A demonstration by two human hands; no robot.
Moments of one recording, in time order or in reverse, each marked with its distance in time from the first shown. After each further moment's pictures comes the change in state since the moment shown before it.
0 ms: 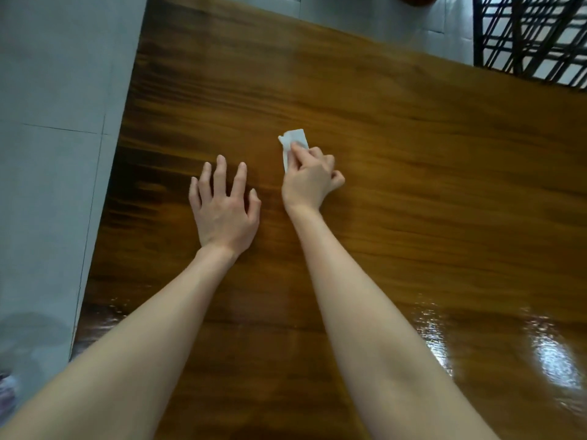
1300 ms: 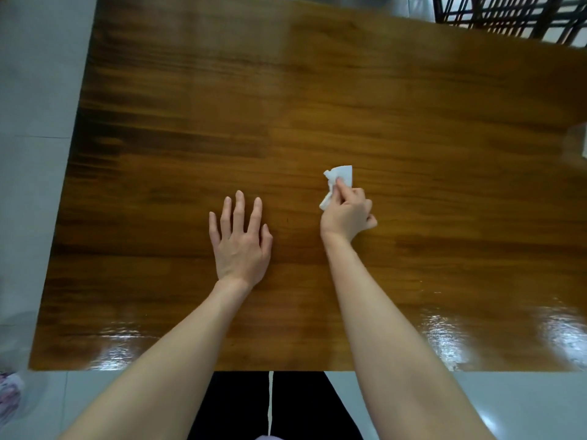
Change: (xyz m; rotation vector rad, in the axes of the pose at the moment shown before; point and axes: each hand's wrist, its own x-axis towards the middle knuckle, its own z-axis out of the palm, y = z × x) left_hand -0.167 0.072 0.033 0.010 -0.088 0.119; right_hand -0.092 0.151 -0.116 0.093 0.160 0.341
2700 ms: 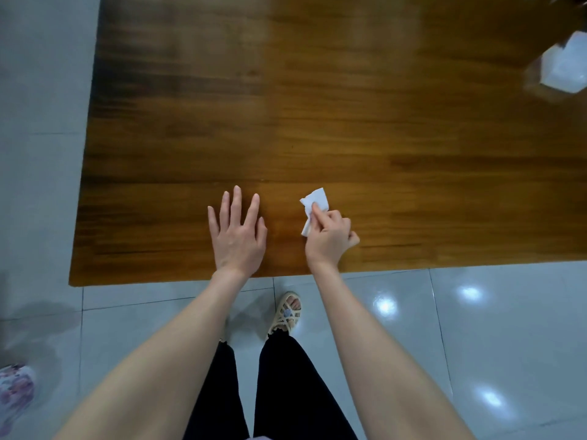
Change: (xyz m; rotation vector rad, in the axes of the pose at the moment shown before) left_hand -0.126 -0.046 0.006 -0.022 0.003 0.098; right_hand -0.181 0.091 -0.040 -0.024 -0.023 -0.101
